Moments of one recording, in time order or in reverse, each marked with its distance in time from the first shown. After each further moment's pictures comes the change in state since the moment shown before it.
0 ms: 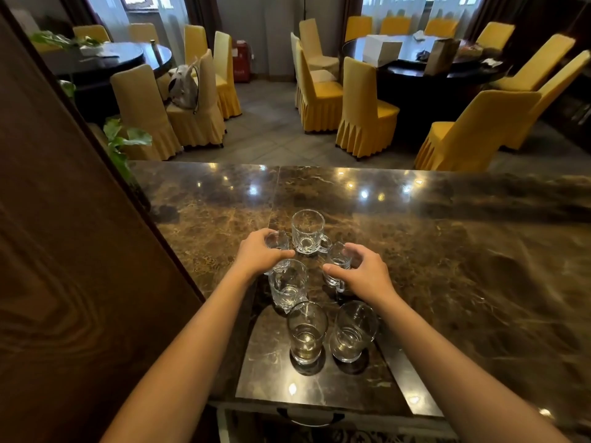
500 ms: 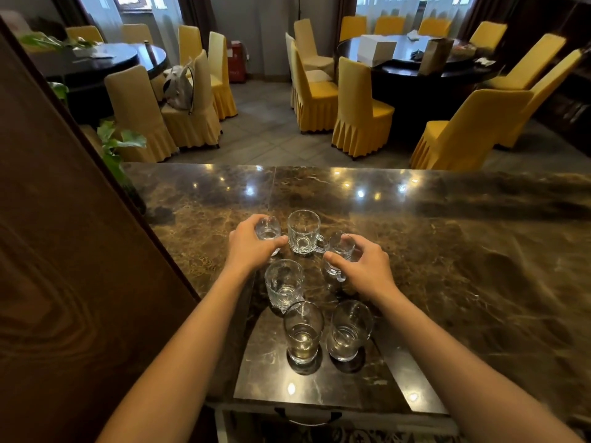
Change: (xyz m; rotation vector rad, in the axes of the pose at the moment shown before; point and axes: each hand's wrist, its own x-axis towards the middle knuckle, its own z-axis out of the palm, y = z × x) left_hand -0.013 0.017 -0.012 -0.021 0.201 0.103; right_hand 0.001 -0.012 -0.010 -0.068 0.115 -0.118
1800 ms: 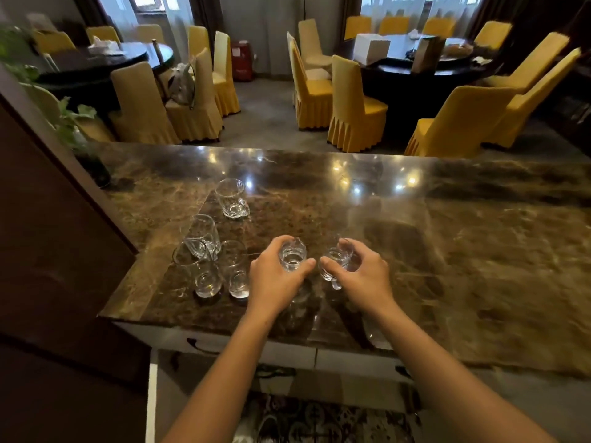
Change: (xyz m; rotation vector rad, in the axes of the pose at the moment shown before) left_hand -0.214 0.123 0.178 -0.091 0.110 0.067; right_hand -0.106 0.106 -0.175 0.084 0.050 -0.080
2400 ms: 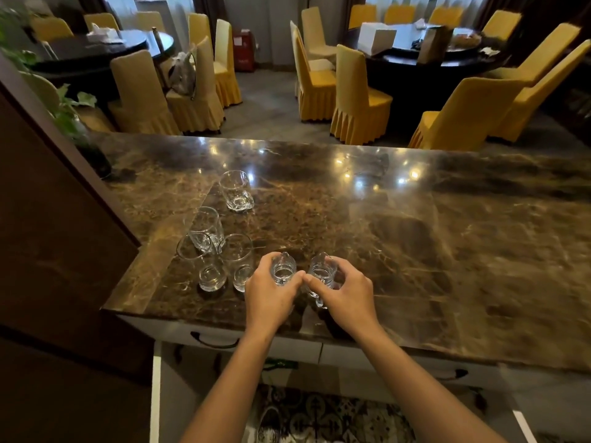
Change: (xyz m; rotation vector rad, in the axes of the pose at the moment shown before) left_hand -0.020 -0.045 0.008 -0.053 0.042 -0.110; right_hand -0.037 0.009 0.039 0.039 -0.077 0.012
